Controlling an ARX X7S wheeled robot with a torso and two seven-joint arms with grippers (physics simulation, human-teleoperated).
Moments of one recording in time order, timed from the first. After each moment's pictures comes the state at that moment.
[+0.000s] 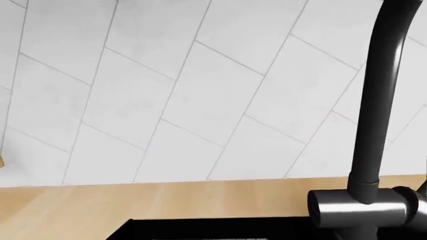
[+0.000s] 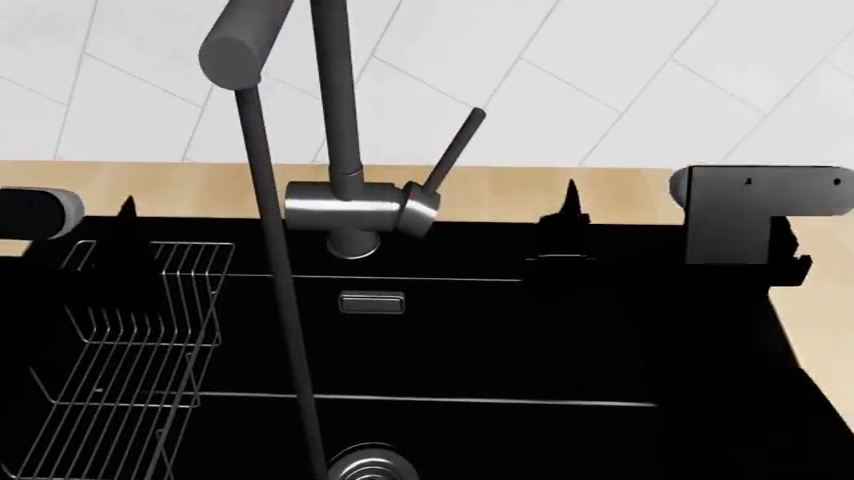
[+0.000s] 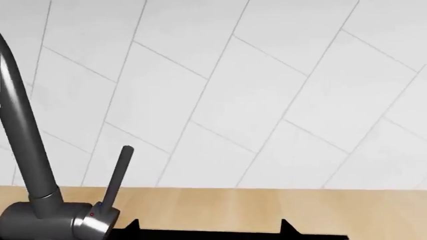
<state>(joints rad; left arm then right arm) -0.65 -0.43 0.23 0.25 -0.58 -0.76 -0.40 0.72 0.35 -0.11 0.00 0.50 0.65 0.08</state>
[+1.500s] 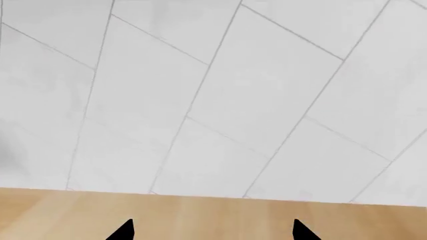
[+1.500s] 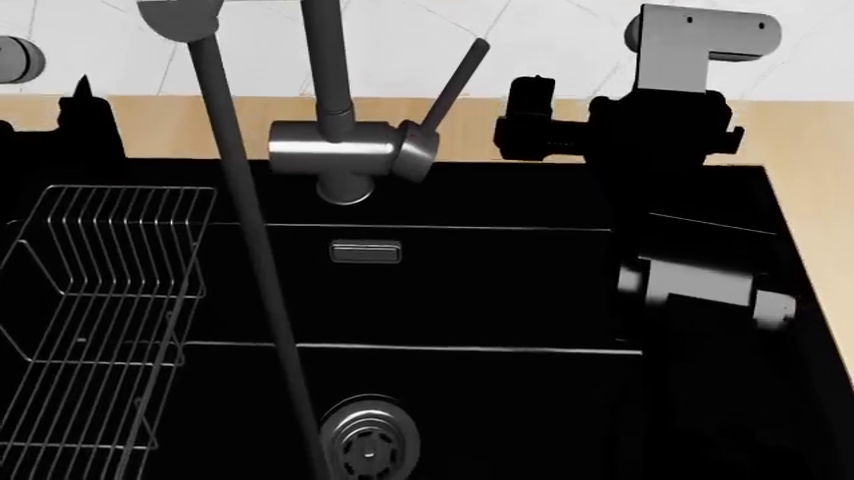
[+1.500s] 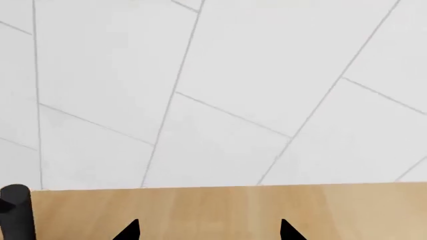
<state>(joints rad) -1.01 -0.37 0.28 -0.33 -0.45 -0.55 -0.26 1.42 0.10 0.11 1.31 0.01 0.22 -0.23</state>
